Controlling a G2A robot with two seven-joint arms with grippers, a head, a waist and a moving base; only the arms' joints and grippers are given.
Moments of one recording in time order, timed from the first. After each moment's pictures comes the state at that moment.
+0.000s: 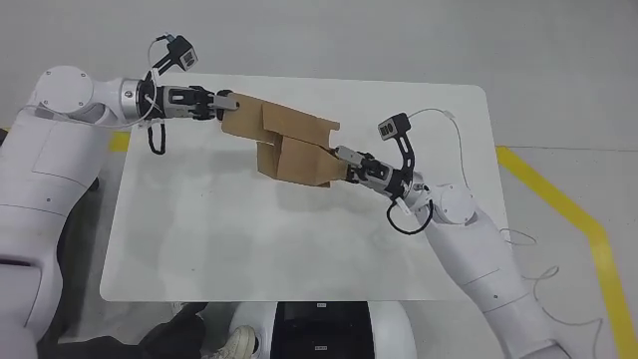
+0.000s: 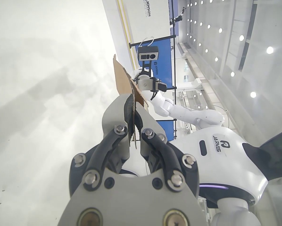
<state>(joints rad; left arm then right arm) 0.65 -0.77 -1.03 -1.12 -0.66 -0.25 -1.41 -1.11 -1.29 1.04 -1.36 0.53 -0.46 0.91</state>
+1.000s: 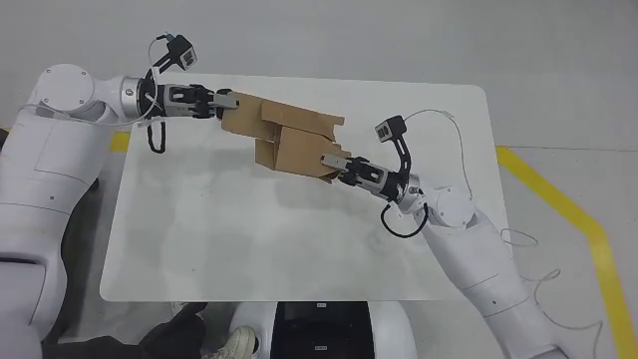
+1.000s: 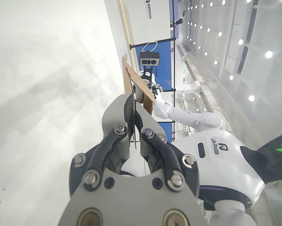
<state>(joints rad) 0.65 -0.79 -1.05 -1.11 -0.61 -0.24 -1.42 -1.13 -1.29 1.04 -1.41 0.43 -0.44 0.86</state>
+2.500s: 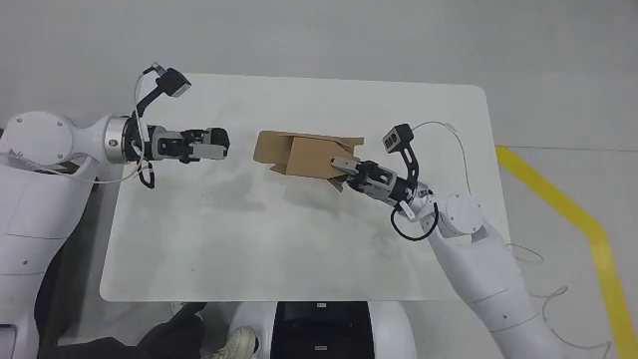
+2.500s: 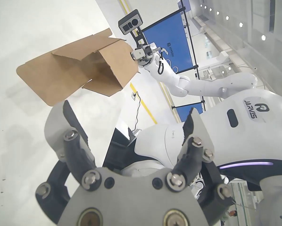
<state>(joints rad) 1.07 -0.69 -1.40 -1.58 -0.54 -0.36 -1.40 -1.22 -1.27 1.10 -1.48 0.53 -0.24 0.85</state>
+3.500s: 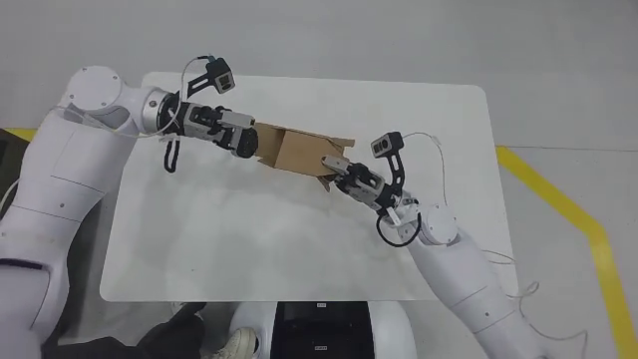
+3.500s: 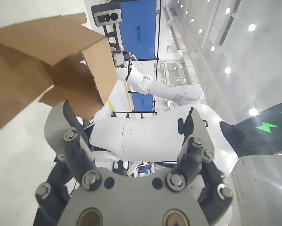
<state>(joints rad) 0.66 -0.79 -0.96 -1.25 -0.76 -0.10 -1.54 -1.19 -1.32 0.97 -1.36 0.67 -0.45 0.80</state>
